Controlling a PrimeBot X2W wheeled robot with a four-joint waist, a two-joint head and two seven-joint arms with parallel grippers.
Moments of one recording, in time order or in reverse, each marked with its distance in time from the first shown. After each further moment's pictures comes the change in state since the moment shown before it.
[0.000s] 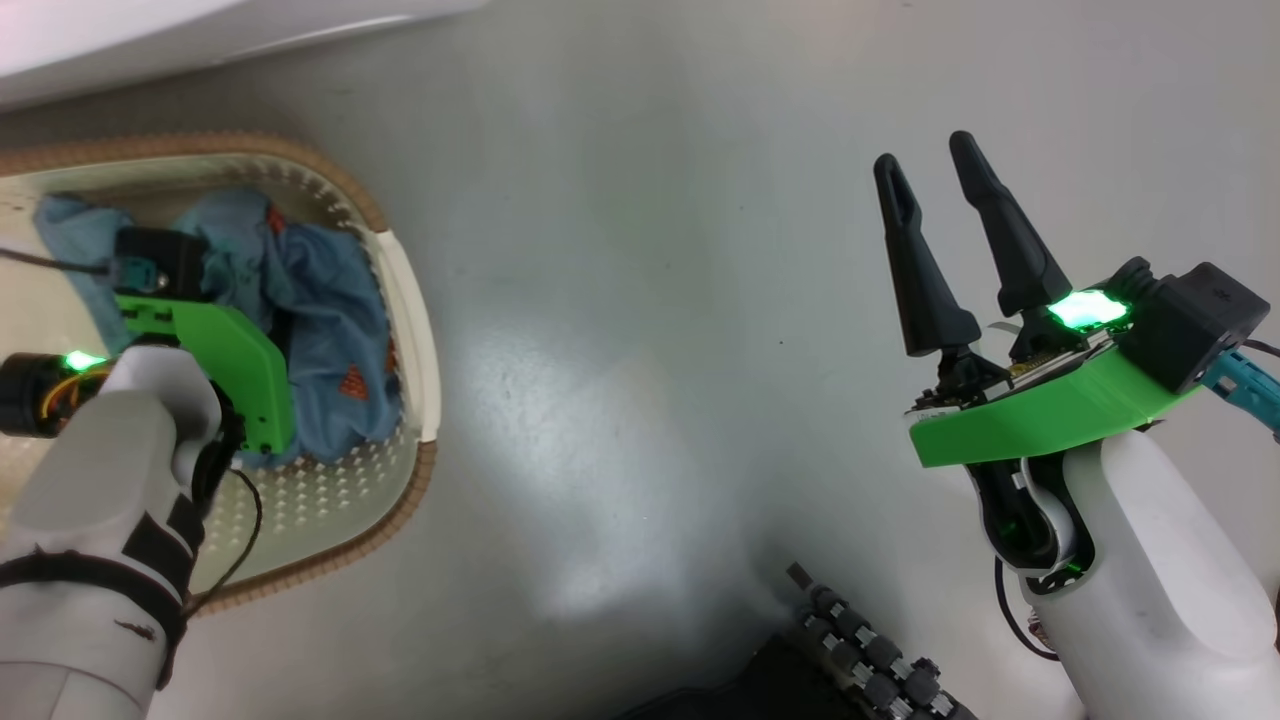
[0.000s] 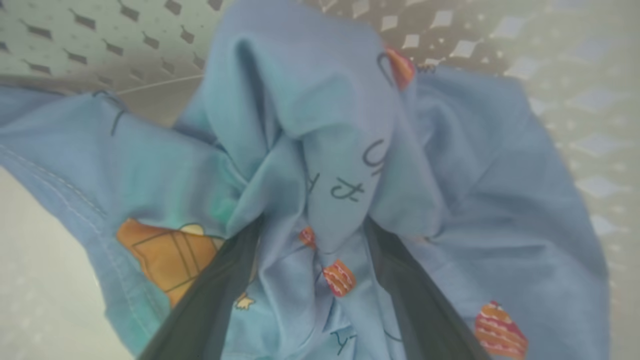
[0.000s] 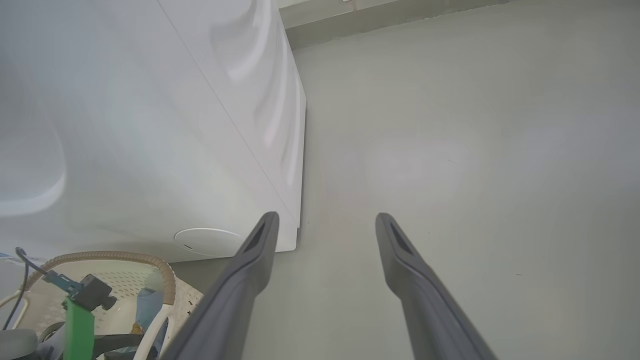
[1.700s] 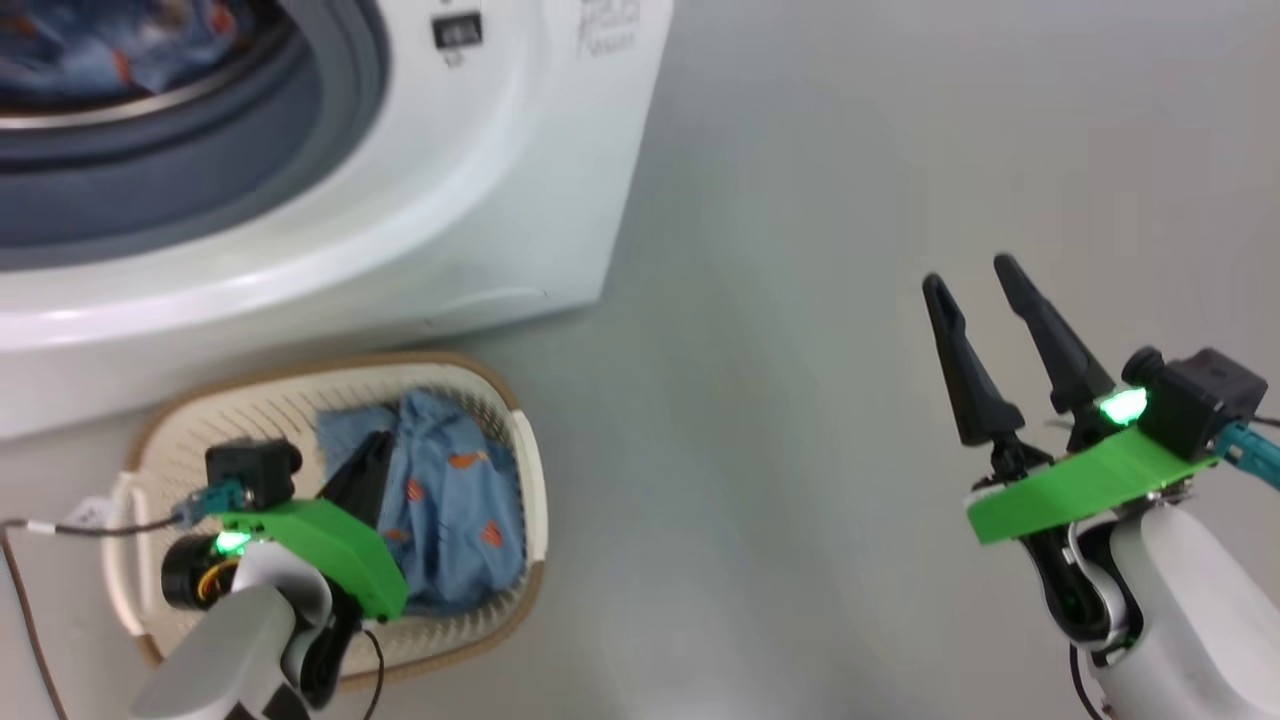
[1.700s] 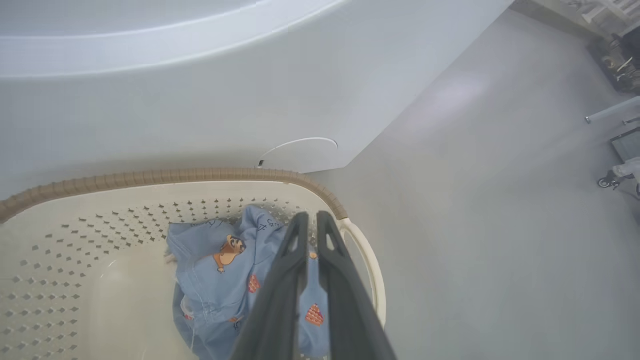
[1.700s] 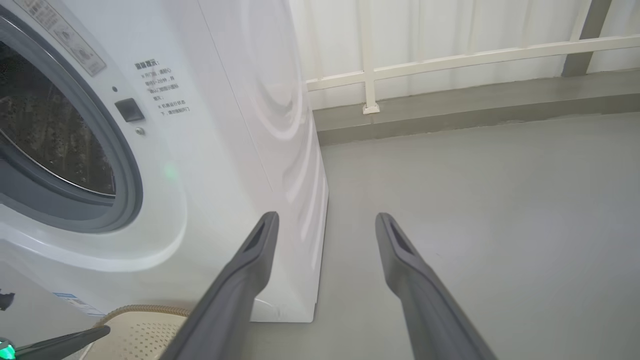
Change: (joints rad) left arm 0.342 -0.006 -0.166 -0.261 -0.370 0.000 -0.300; right arm 0.118 -0.111 0.009 0.076 0.003 0.000 0.000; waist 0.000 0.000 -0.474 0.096
